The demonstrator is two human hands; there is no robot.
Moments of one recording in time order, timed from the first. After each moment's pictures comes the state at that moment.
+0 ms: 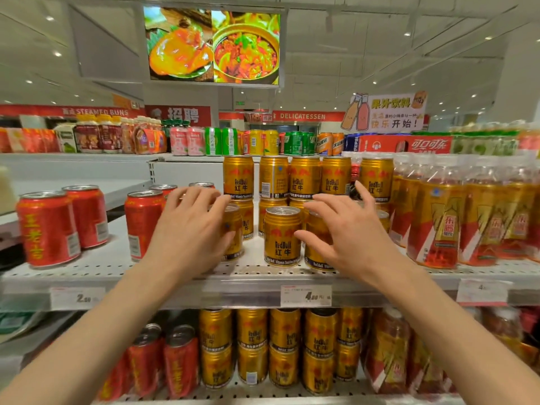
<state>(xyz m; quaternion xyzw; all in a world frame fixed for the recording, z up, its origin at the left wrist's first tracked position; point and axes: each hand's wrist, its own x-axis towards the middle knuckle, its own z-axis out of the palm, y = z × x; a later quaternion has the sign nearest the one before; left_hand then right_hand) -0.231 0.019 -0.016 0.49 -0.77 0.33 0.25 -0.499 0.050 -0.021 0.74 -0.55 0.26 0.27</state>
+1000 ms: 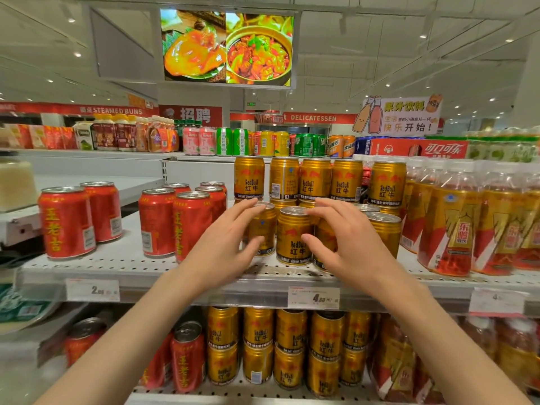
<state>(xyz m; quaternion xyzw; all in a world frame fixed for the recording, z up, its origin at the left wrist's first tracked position) -0.250 0.009 -0.042 0.40 -0.83 0.05 0.38 -0.489 0.050 -0.030 0.77 -0.52 0.35 0.15</state>
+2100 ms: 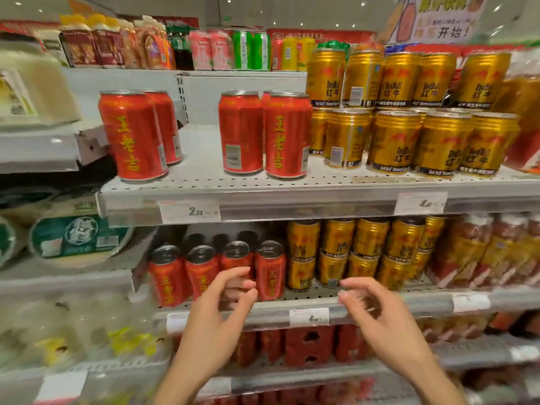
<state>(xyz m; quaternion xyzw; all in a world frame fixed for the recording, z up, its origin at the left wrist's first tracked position) -0.078 0.093 -0.225 0.47 -0.65 -0.36 0.47 -0.336 0.139 -0.229 0.55 -0.66 0.44 -0.25</state>
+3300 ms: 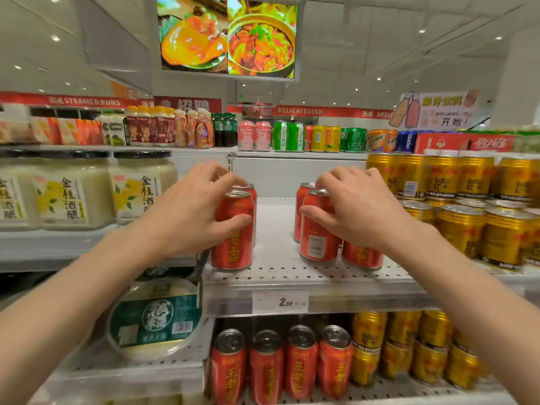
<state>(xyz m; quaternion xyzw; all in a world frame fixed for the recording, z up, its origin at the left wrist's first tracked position) 0.071 -0.025 0.021 0.42 -0.85 0.15 0.27 -0.192 0.003 0.029 0.71 -0.63 0.14 0.29</state>
